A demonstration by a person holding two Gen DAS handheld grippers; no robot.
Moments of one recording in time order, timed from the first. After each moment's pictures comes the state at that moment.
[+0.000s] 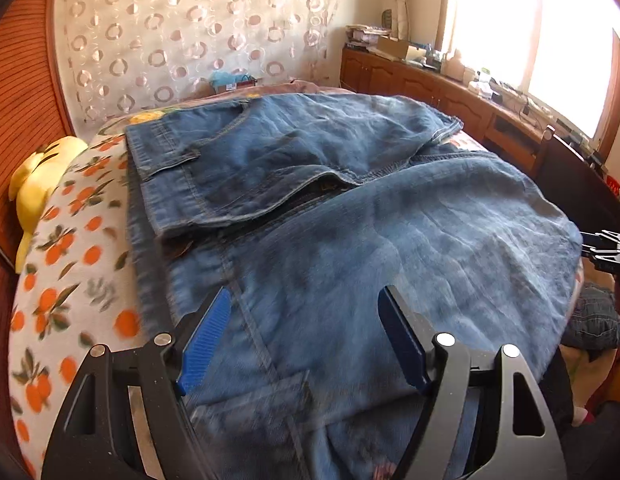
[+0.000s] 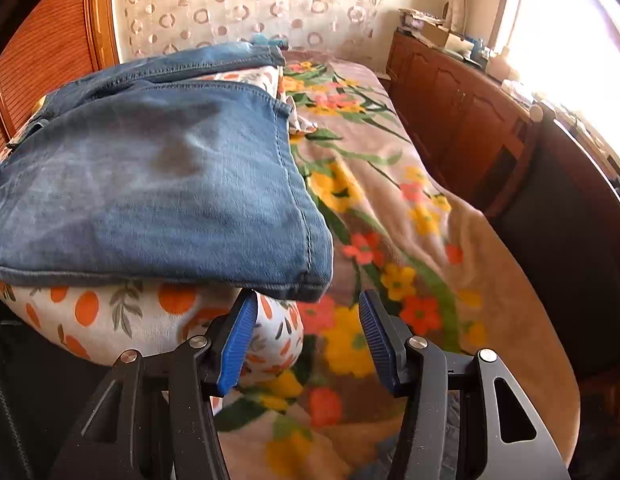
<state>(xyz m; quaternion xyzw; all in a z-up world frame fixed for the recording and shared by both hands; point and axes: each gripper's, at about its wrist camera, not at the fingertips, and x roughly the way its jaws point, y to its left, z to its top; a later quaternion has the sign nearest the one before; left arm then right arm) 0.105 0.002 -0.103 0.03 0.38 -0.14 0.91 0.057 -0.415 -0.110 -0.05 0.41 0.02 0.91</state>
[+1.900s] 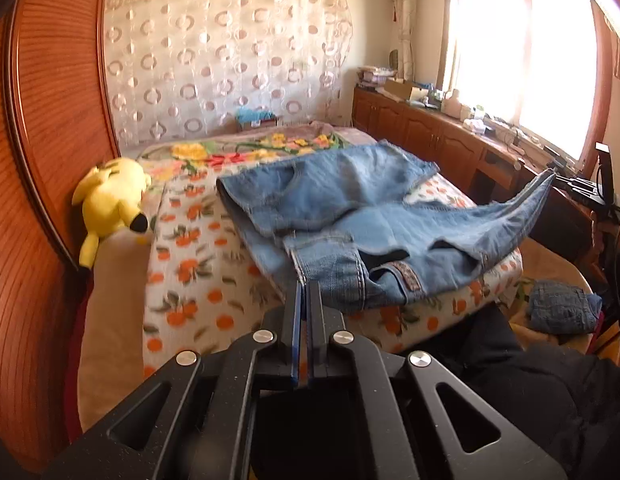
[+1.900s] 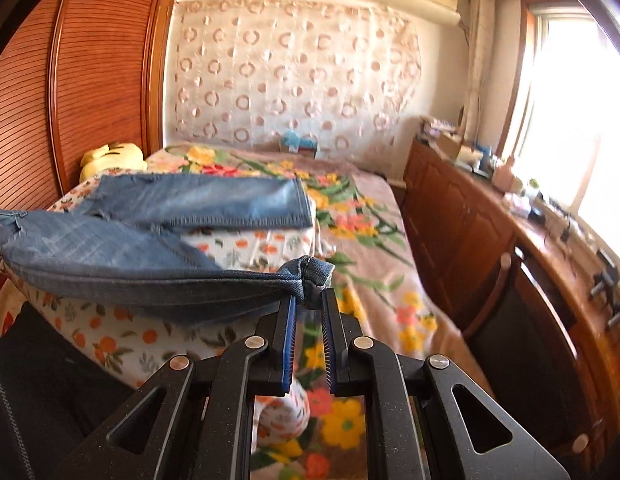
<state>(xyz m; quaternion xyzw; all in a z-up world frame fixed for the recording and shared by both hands) -0.037 0.089 0.008 0.02 0.32 -0.12 0.94 -0.035 -0.396 0.007 -0.09 0.24 0.06 0.96</state>
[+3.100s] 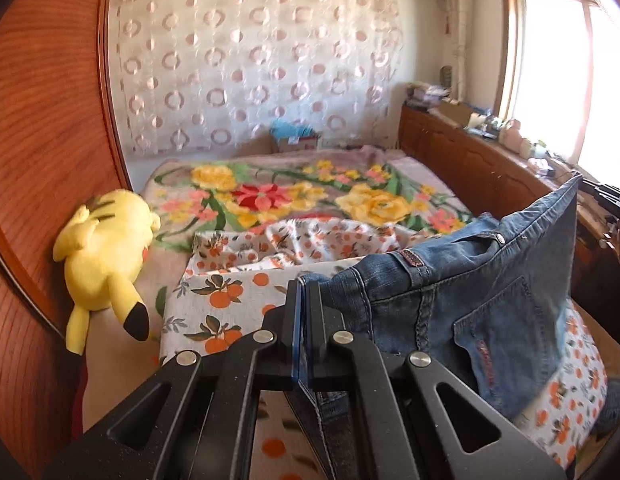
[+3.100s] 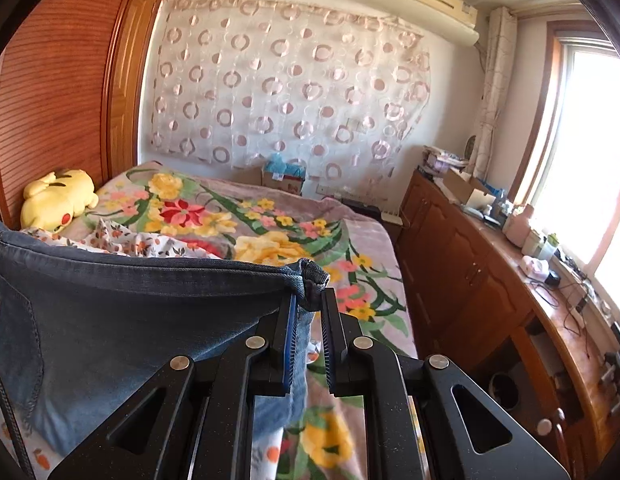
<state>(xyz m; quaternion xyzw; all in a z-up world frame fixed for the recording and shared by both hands) 0.285 0.130 -0.004 0.00 0.32 -0.06 0.94 0.221 -0.330 -0.016 -0.13 0.23 0.04 0.96</state>
